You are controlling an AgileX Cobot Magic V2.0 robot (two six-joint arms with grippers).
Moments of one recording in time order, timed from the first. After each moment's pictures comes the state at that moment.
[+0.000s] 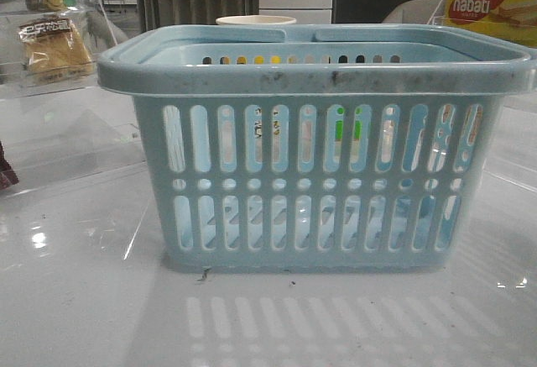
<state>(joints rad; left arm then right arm) -0.05 0.61 -0.57 0.00 0.61 0.03 -0.17 1.00 -0.77 -0.04 0.64 0.04</state>
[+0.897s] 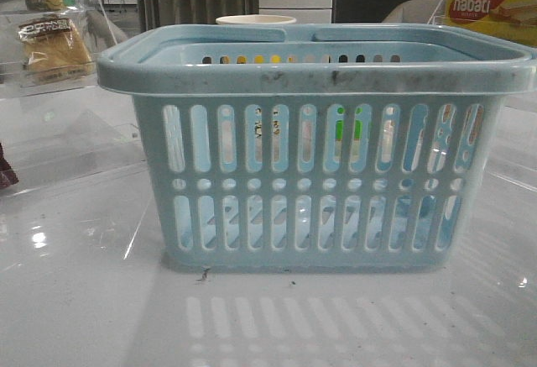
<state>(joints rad) -0.05 0.61 -0.57 0.00 0.61 0.03 -0.19 1.78 -1.38 -0.04 0.52 0.04</state>
